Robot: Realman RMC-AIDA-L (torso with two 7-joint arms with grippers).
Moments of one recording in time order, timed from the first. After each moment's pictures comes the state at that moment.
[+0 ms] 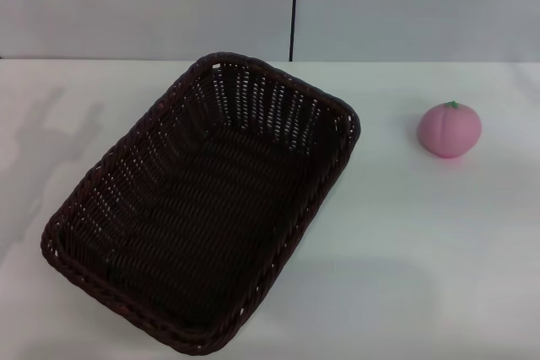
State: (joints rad) left arm -0.28 -2.06 0.69 0.21 0.89 1.83 -0.99; right arm 0.41 2.02 -0.36 -0.66 -1.45 -1.62 1.44
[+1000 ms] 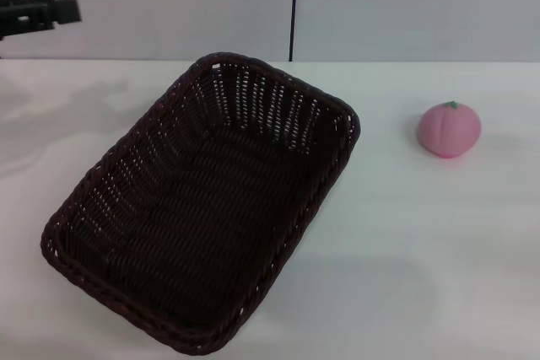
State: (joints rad) left arm -0.44 -1.84 0.71 0.90 1.76 1.65 -1.98; right arm 0.30 2.07 -0.11 -0.44 -1.45 -1.61 1.16
